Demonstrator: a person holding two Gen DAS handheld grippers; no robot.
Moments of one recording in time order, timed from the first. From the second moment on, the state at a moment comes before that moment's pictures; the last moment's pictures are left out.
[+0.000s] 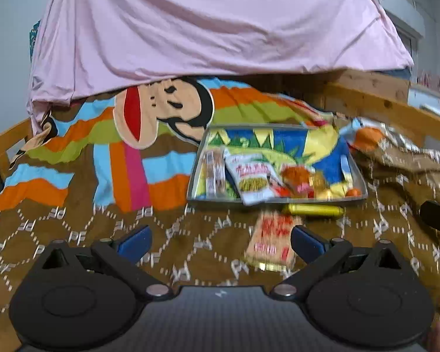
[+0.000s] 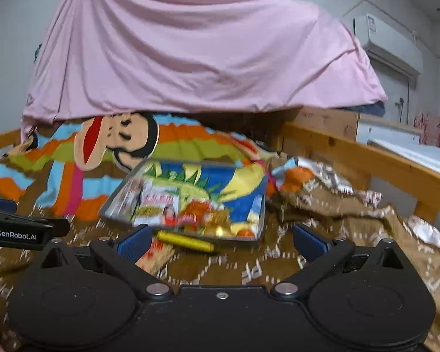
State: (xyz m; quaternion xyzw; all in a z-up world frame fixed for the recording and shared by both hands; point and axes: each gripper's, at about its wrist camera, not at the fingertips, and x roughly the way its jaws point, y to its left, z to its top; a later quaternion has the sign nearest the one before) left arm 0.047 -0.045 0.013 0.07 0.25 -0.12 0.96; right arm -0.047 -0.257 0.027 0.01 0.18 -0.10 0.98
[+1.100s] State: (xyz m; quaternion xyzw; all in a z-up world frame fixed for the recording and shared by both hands) left arm 0.055 -0.039 -0.009 0.12 0.36 -0.05 0.92; right arm -0.033 -0.253 -0.009 0.02 0.32 -0.09 0.94
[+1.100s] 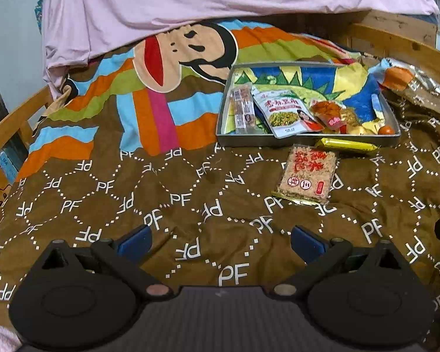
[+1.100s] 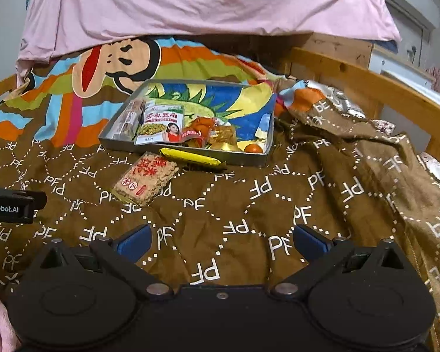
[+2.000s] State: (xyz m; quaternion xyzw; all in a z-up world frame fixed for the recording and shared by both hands) left arm 0.169 -0.098 -0.048 0.18 0.36 -0.18 0.89; right arm 0.075 -0.288 -0.026 -0.12 0.30 0.03 0.95
